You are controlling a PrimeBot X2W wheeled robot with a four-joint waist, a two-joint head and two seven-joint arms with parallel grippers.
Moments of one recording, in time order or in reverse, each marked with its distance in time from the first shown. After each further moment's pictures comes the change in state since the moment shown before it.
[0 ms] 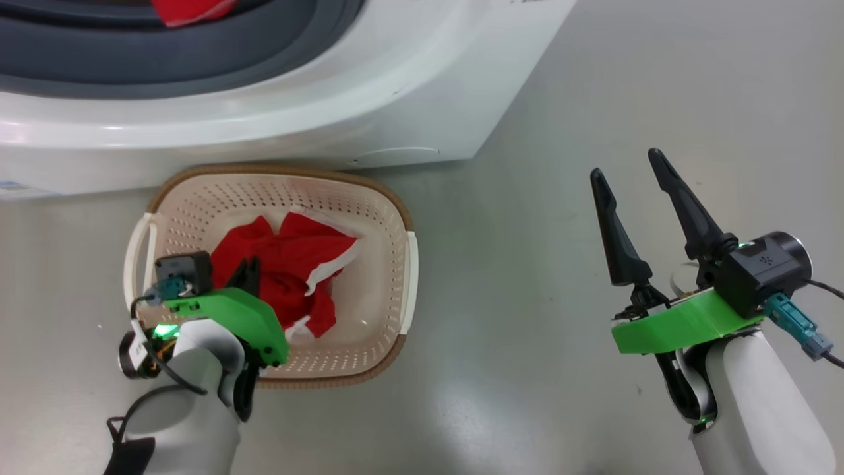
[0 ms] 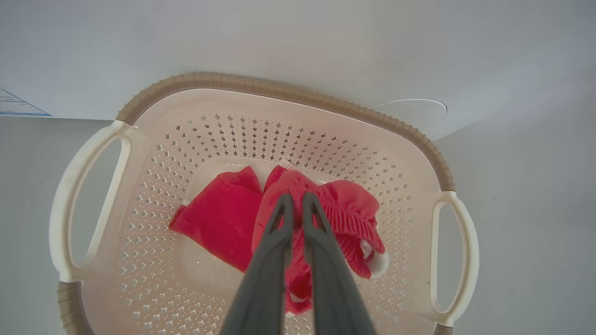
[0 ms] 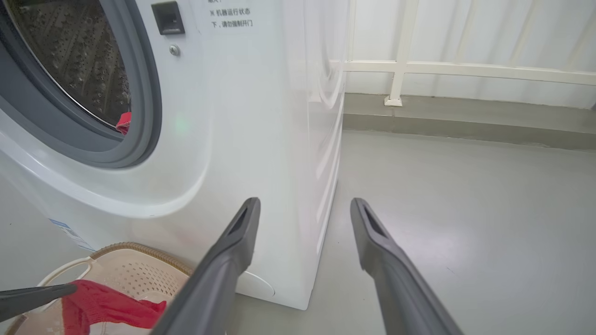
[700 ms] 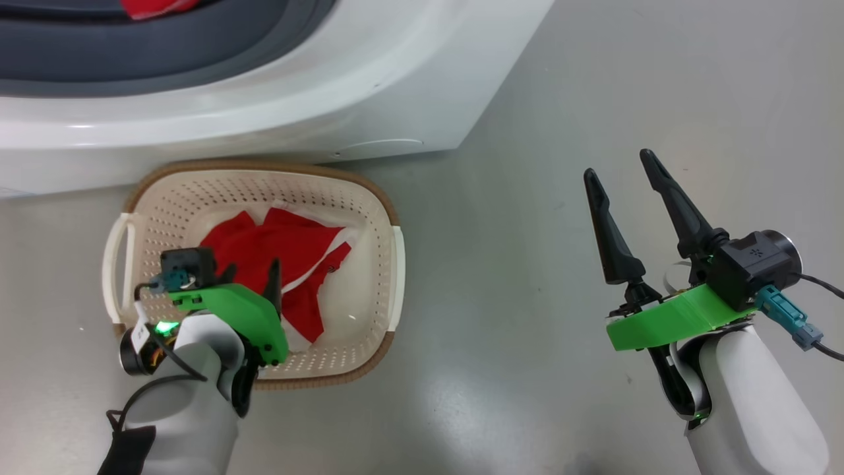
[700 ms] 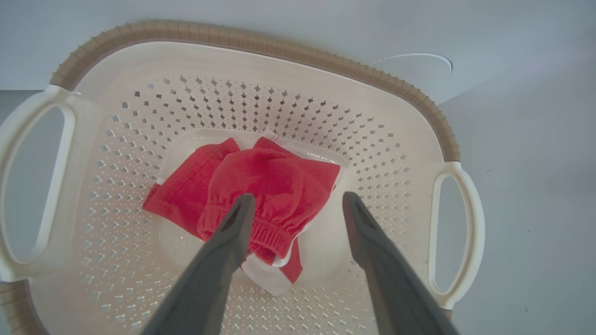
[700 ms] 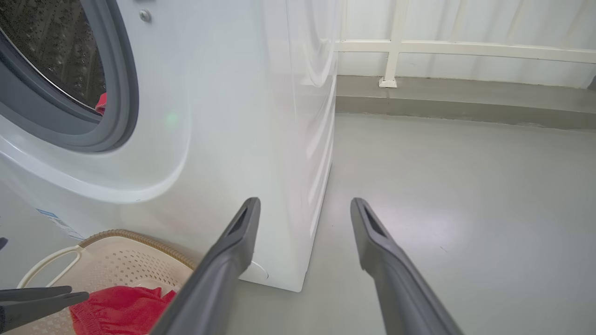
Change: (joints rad) left arm -0.056 -0.006 -0.037 0.101 -0.018 -0.034 0.040; right arm -0.023 0.000 0.013 0.046 0.019 0.000 0.000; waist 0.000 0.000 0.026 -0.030
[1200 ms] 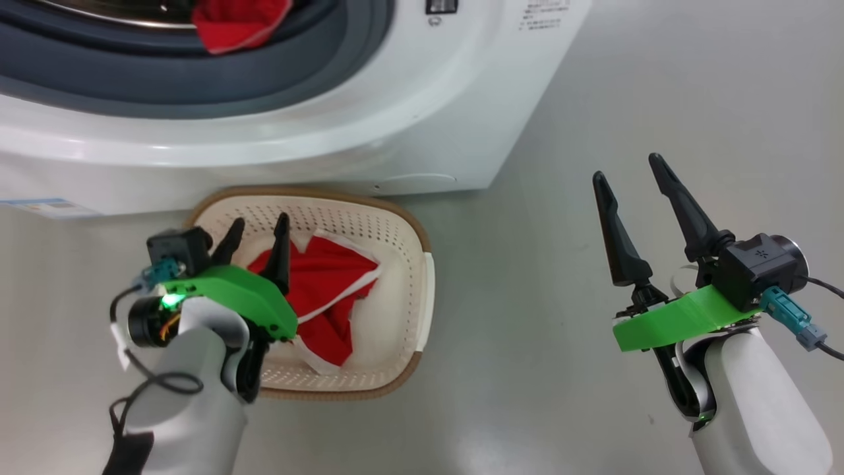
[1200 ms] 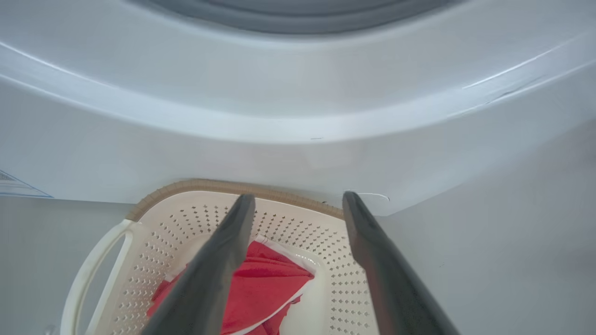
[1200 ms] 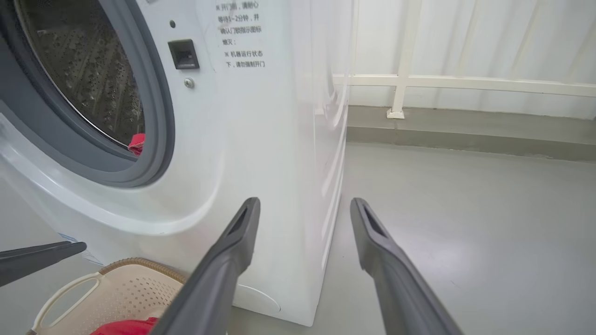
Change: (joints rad) left arm 0.054 0.003 0.055 -0.225 -0.011 -0.017 -0.078; right arm 0.006 -0.001 -0.022 0.017 -0.005 0.000 0.000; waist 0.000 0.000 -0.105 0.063
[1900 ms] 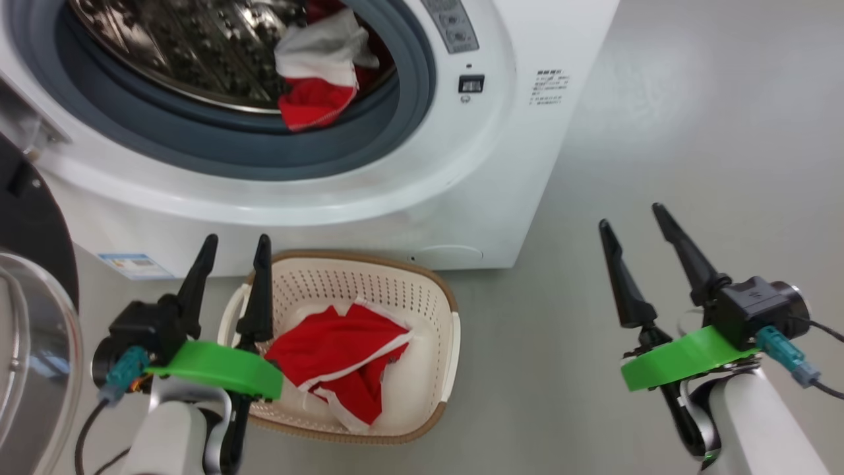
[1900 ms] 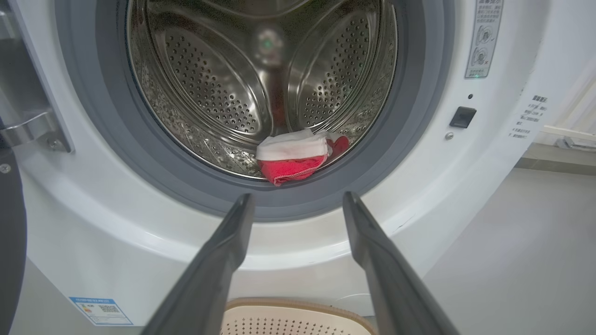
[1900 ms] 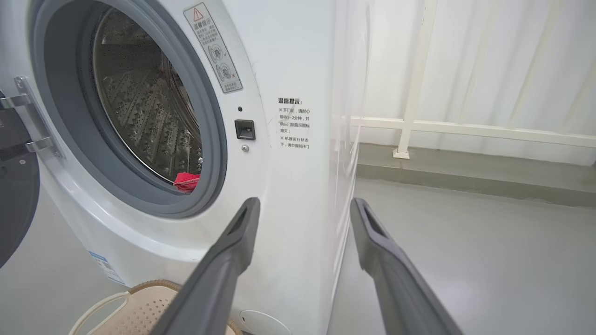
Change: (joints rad) left arm 0.391 0.019 0.173 -0.648 0.228 0.018 0.000; right arm 0.106 0.001 -0.017 -0.001 -0.028 0.000 0.000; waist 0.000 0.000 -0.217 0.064
